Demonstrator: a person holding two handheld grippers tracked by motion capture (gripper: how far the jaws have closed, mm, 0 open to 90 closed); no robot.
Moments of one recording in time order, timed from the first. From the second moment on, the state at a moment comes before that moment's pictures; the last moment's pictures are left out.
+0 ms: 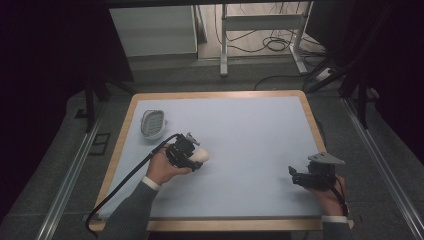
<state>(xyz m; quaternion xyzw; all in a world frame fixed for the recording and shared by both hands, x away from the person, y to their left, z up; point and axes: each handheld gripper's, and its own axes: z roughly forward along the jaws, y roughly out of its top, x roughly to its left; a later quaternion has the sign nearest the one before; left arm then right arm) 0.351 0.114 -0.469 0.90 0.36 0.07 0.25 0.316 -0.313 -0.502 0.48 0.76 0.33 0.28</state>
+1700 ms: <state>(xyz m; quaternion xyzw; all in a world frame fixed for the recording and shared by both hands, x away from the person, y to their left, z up) 0.368 0.141 -0.438 0.88 0.37 0.10 0.27 0.317 -0.315 -0.505 0.48 0.76 0.33 0.28</state>
